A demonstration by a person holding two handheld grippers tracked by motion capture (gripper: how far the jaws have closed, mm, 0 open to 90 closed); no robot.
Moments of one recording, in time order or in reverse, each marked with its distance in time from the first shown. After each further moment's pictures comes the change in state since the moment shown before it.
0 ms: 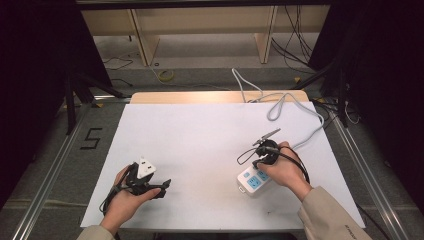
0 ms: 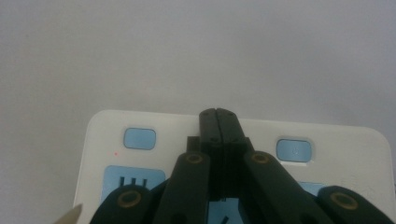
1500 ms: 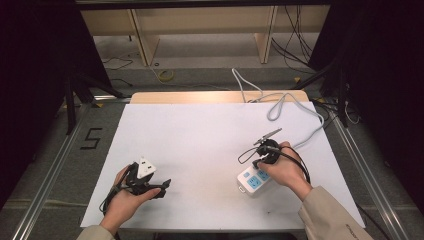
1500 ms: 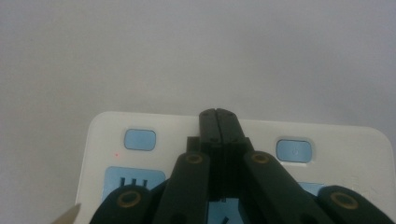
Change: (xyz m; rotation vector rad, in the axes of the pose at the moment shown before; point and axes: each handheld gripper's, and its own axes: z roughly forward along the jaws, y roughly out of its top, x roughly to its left) left arm 0.000 0.000 0.000 -0.003 -0.001 0.003; right arm -0.002 -0.001 0.000 -0.010 0.013 0.013
